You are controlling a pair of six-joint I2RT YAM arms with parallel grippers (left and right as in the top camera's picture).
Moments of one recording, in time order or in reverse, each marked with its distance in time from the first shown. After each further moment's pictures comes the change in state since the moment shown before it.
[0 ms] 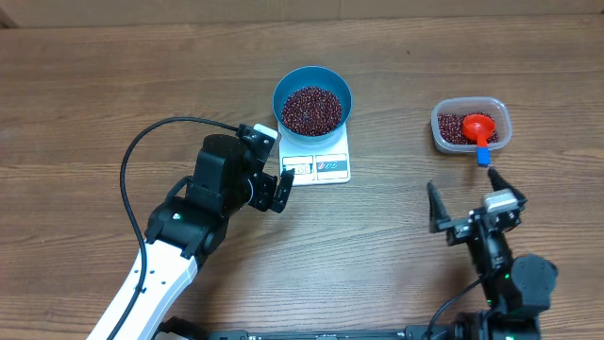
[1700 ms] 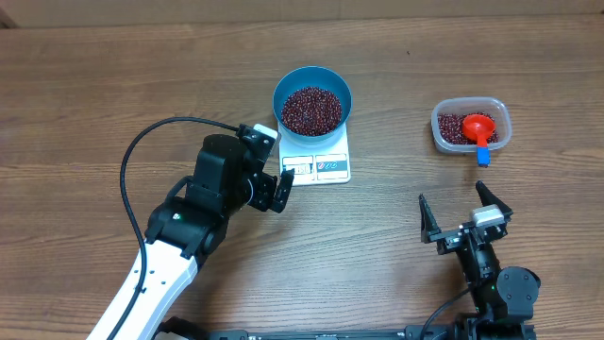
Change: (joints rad) left arm 0.000 0.000 0.000 0.000 0.000 0.000; right arm 0.020 -0.186 -0.150 -0.014 0.014 0.026
